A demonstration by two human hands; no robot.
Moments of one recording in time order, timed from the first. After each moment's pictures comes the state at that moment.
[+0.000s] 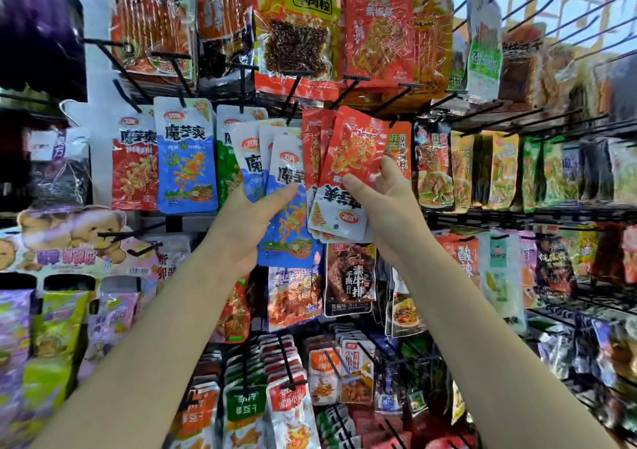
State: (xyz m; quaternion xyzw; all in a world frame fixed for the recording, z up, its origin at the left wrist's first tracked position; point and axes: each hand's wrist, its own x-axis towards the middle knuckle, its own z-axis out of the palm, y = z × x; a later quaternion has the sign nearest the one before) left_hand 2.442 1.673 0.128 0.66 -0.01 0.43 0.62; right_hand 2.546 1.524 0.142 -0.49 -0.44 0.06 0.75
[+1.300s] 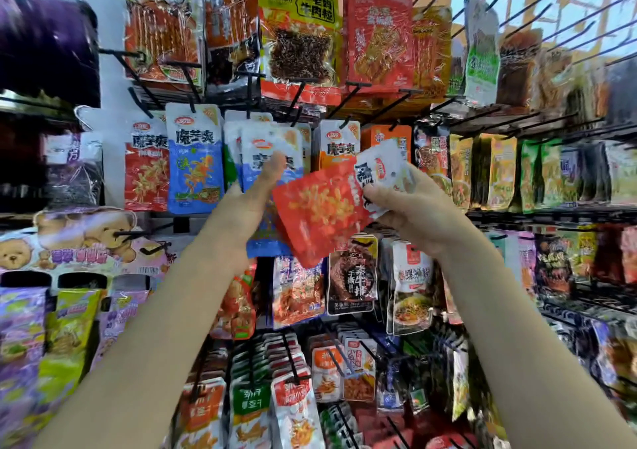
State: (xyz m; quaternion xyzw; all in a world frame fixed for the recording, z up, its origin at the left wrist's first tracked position) left_hand 2.412 1.650 0.144 0.63 0.12 0.41 0.65; right_hand 2.576 1.494 0.150 -0.47 -0.55 0.12 0.68
